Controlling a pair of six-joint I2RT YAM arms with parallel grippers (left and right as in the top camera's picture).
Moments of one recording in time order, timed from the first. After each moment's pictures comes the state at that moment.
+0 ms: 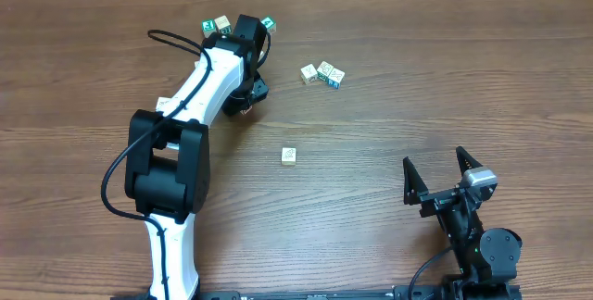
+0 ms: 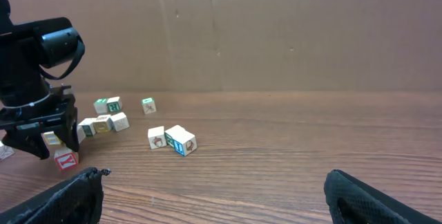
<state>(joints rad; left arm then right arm) -0.28 2.18 1.71 -0.99 -0.14 -0.83 0.03 0.01 0.02 -0.02 -0.21 0.10</state>
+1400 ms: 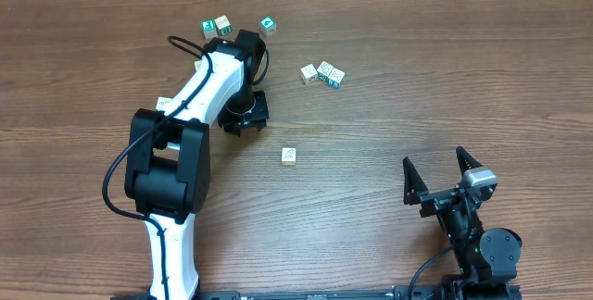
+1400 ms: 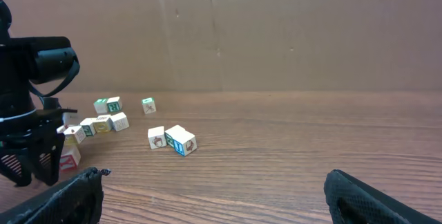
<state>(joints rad) -0.28 2.18 1.67 -1.15 0.03 -0.46 0.03 0.01 0.02 -0.02 -0.21 0.10</state>
